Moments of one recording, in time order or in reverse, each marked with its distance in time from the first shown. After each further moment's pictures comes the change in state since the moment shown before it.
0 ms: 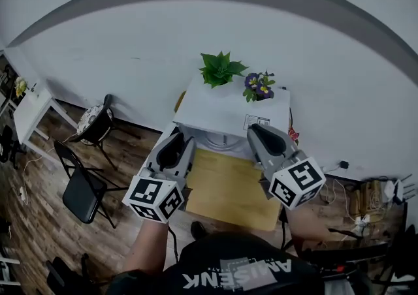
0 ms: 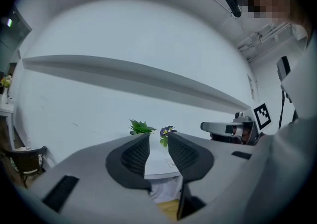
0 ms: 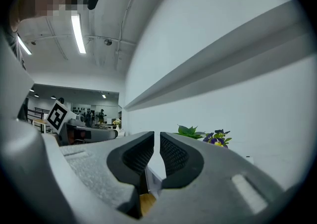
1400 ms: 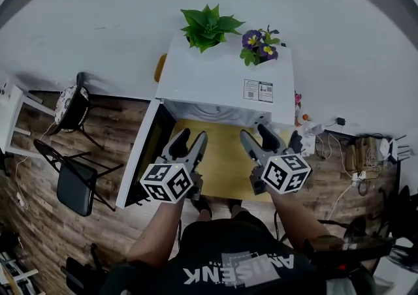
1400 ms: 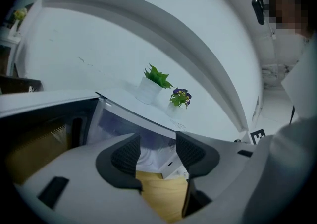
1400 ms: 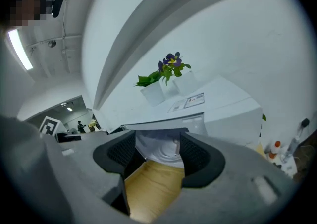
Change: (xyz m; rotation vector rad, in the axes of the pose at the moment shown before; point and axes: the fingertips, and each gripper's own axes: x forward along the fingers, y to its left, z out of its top) left arm 0.052 0.037 -0.173 -0.377 0.258 -0.080; right arm 0.002 -0.046 -0.197 0.467 0.208 -0.308
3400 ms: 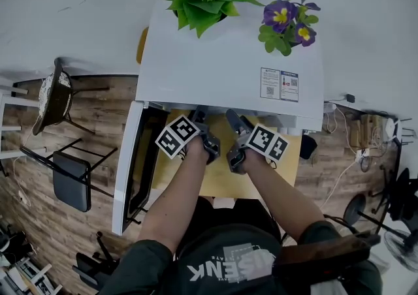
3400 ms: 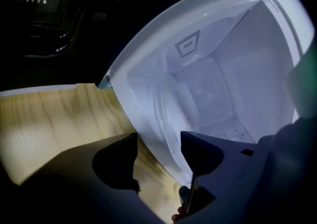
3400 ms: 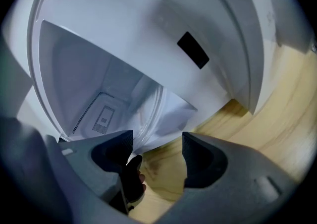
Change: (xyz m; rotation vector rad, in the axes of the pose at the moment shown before) left arm 0.156 0.169 -0.140 -0.708 0.153 0.297; right arm 0.142 -0.108 -0.146 0.686 0.132 -0.215
